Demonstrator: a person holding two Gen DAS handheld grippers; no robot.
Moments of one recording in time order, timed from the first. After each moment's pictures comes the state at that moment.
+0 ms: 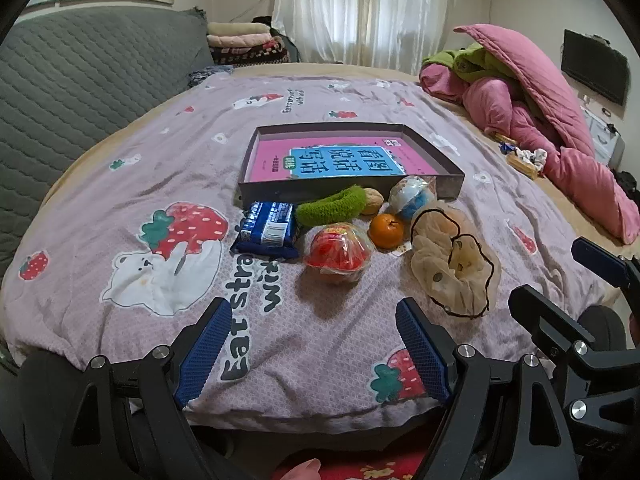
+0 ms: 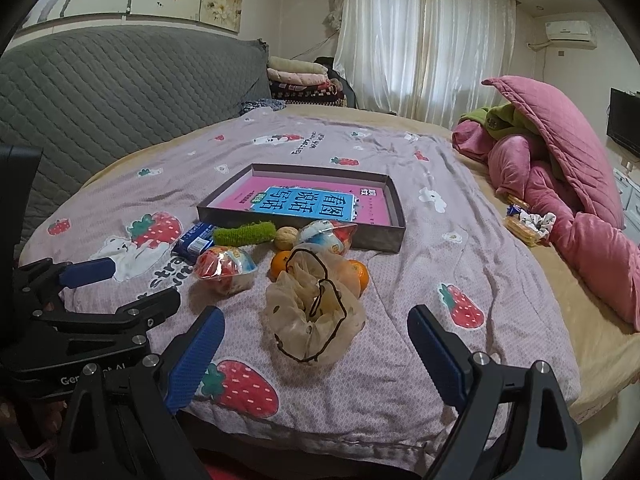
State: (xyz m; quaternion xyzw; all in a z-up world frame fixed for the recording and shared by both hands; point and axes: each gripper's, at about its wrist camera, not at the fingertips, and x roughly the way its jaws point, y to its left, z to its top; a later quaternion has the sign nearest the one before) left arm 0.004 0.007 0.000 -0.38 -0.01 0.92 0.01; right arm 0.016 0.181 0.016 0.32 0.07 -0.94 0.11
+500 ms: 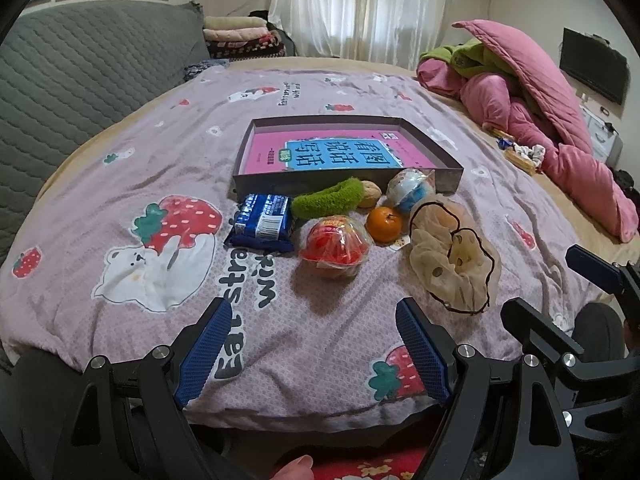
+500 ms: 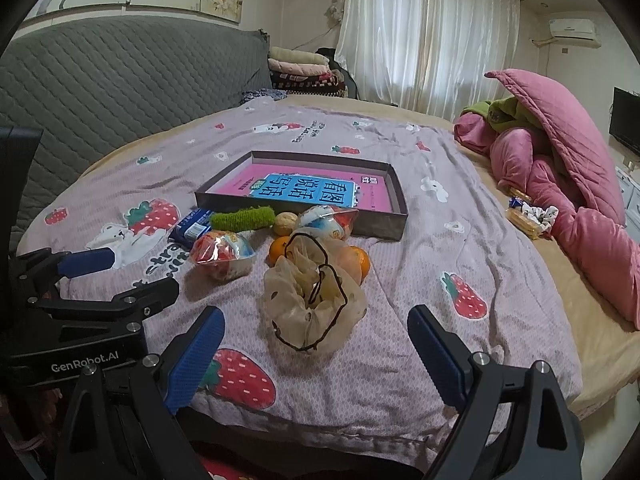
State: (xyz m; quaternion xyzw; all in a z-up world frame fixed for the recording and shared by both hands) left arm 0.000 0.007 -0.006 -0.39 -0.01 0.92 0.02; right arm 0.013 0.182 0.004 0.33 0.08 -0.93 0.12
